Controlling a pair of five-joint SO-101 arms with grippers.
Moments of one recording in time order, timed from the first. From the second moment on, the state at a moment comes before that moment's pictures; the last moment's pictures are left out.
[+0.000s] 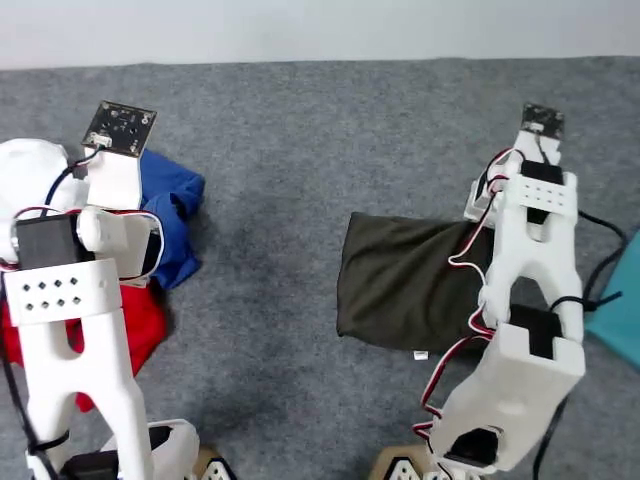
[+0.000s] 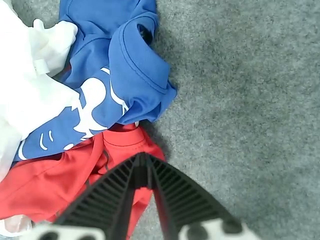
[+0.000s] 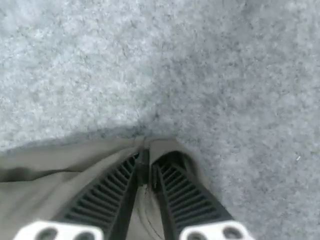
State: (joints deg) left arm -12.1 -24.9 8.3 99.2 -11.0; right arm 12.0 21.5 -3.8 60.6 -4.5
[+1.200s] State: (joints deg) left arm -12.1 -24.9 8.3 99.2 -11.0; right arm 11.9 23.9 -2.9 77.5 -4.5
